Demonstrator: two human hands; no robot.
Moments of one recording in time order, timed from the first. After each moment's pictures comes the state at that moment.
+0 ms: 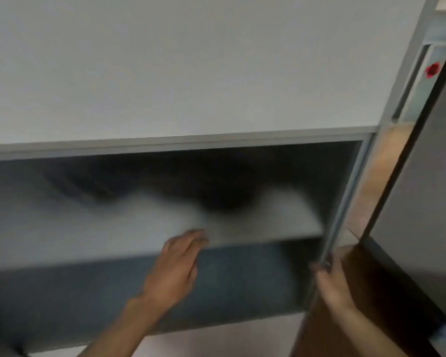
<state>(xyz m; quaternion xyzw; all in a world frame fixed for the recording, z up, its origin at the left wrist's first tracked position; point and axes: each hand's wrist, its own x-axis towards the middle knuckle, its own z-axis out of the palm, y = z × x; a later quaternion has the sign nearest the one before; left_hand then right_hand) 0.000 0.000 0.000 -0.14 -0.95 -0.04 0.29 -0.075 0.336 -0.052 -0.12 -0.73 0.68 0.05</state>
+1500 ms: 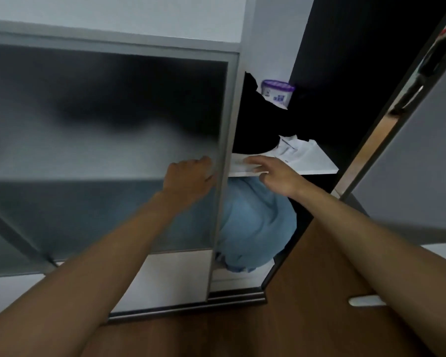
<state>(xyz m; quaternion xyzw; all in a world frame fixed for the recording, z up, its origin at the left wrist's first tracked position) -0.003 -0.051 0.017 0.00 -0.99 -0.06 0.15 -0.077 0.176 0.028 0.26 -0.90 0.36 -0.07</state>
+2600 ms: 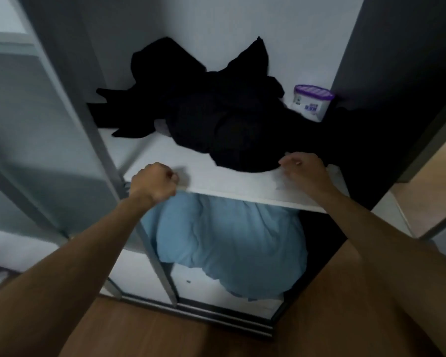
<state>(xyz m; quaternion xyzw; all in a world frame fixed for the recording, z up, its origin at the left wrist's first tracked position) -0.064 -0.023 0.005 0.32 -0.93 -0.17 0.07 -0.256 0.270 0.005 0.22 -0.86 0.46 -0.01</state>
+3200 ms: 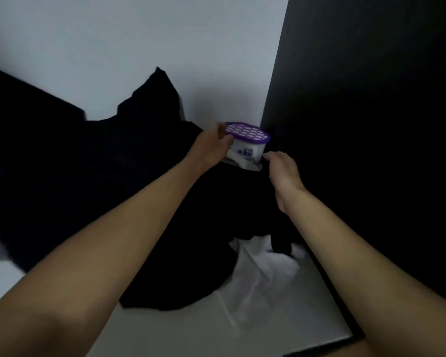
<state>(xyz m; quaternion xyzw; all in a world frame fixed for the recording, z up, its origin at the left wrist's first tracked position) -0.508 0.066 0.070 0.00 -0.86 -0.49 0.12 -0.471 0.236 0.058 -0.10 -0.71 0.69 -0.01</state>
